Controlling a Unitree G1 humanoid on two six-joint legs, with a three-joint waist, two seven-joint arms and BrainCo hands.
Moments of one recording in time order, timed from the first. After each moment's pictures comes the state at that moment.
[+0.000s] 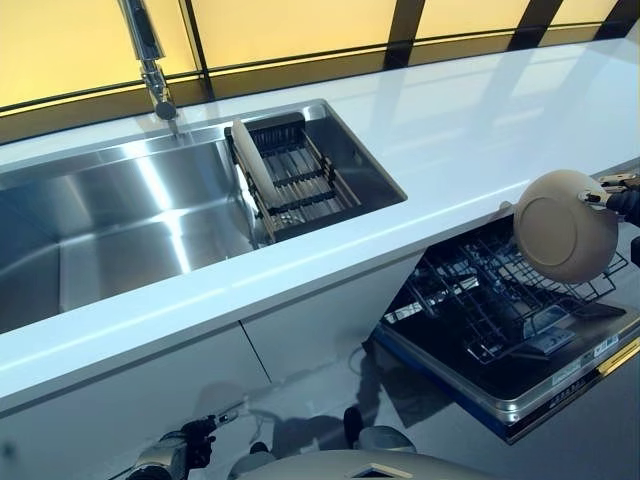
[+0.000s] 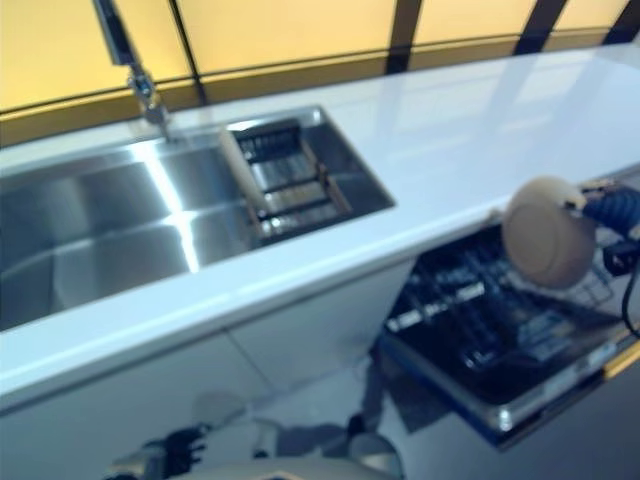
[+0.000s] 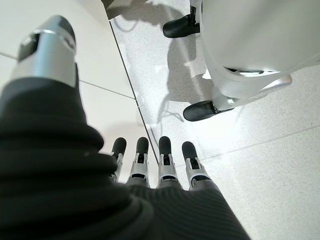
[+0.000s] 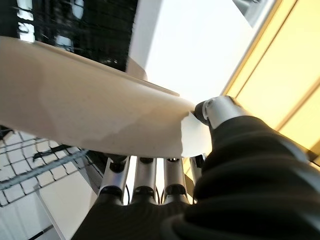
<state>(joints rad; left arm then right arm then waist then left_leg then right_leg) 0.05 0.37 -0.17 1.06 -0.32 0.19 -0.16 -0.31 -1.16 -0.02 0.36 0.40 0.35 0.34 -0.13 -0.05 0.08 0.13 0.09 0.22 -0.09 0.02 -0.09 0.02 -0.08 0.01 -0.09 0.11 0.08</state>
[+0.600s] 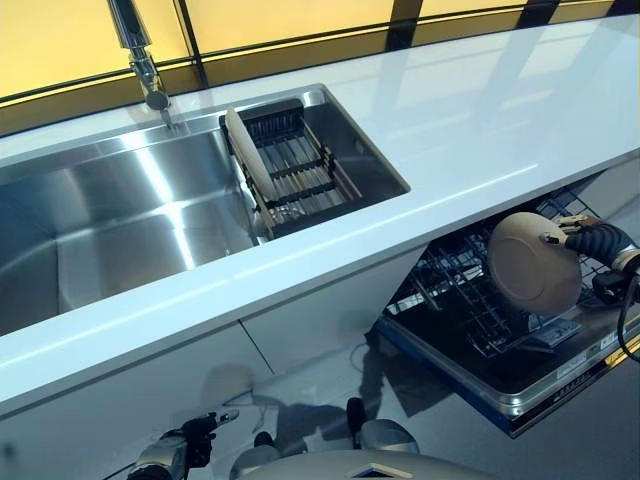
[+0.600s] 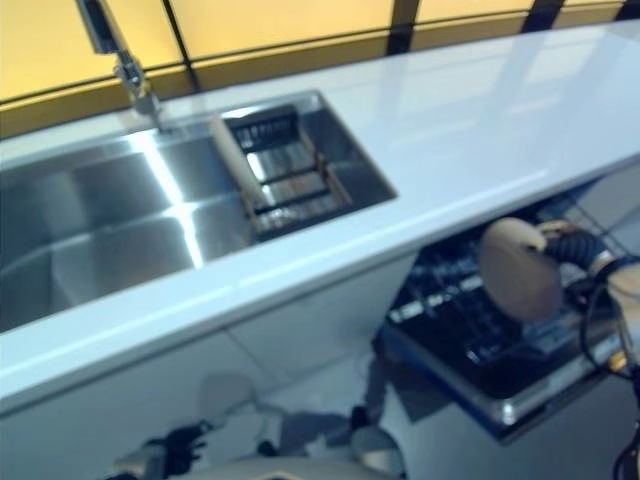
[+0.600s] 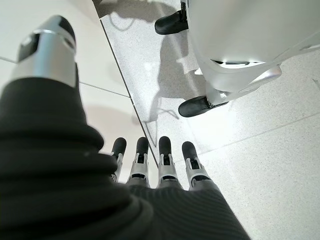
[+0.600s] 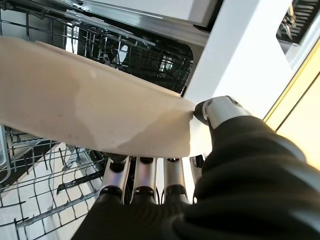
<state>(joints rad) 0.05 0.36 -0.17 1.05 -0.29 0.18 -0.16 -0.21 -1.02 -0.04 0.32 0.23 0.31 0.39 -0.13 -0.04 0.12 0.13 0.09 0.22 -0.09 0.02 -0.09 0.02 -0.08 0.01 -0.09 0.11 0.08</state>
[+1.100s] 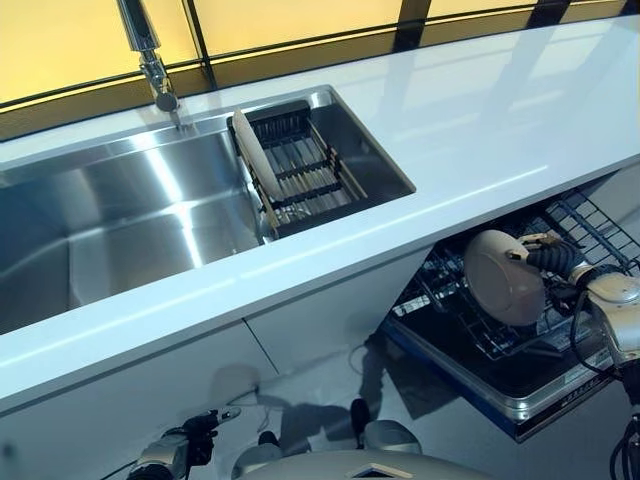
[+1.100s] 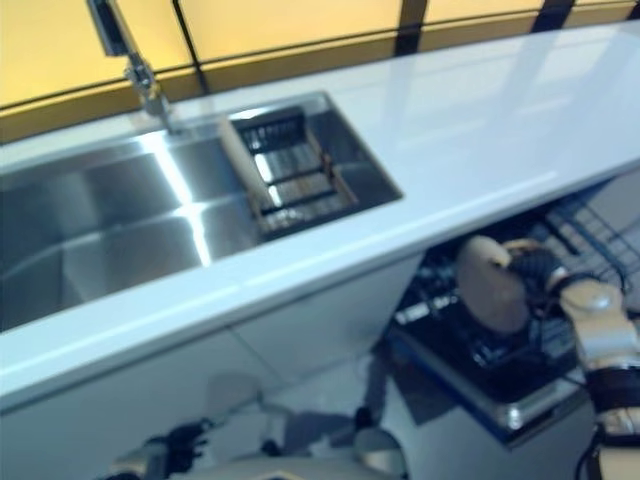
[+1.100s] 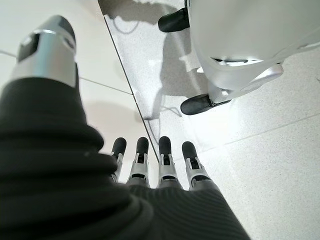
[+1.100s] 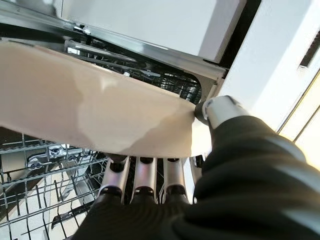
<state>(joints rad) 0.05 0.36 -0.16 1.02 -0.29 0.19 -0.16 -0.21 -0.90 0.04 0.35 0.17 0.29 0.31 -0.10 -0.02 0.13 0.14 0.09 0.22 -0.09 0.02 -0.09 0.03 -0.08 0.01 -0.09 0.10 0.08</state>
